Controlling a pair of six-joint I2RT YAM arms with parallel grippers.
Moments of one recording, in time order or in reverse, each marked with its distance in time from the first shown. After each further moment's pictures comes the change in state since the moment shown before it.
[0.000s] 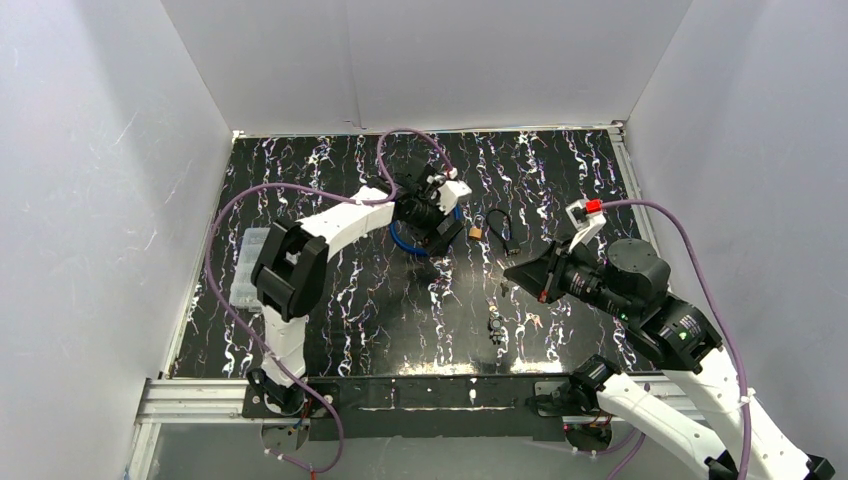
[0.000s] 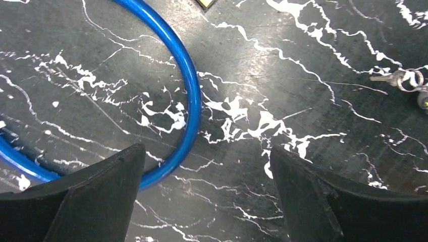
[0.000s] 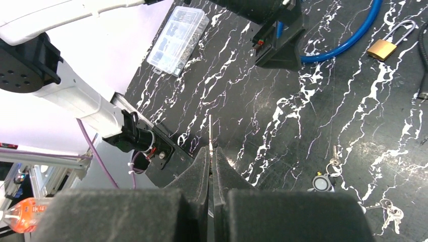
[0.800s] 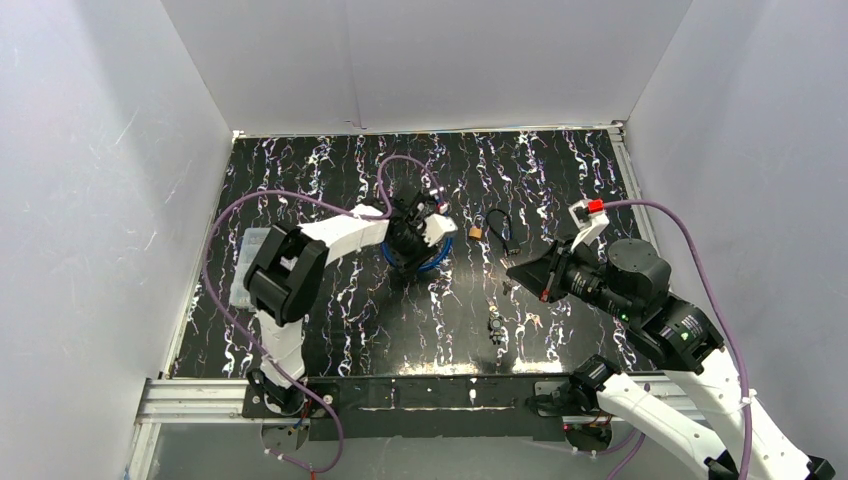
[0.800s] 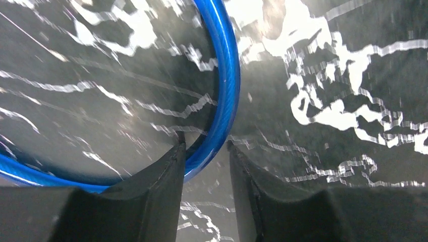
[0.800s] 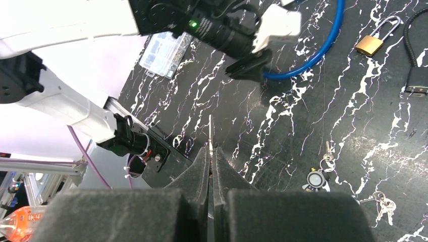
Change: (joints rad) left arm -0.002 -0.017 -0.197 -0.023 -0.088 0.148; right arm -0.003 -0.001 0.010 -0.029 0.033 0.006
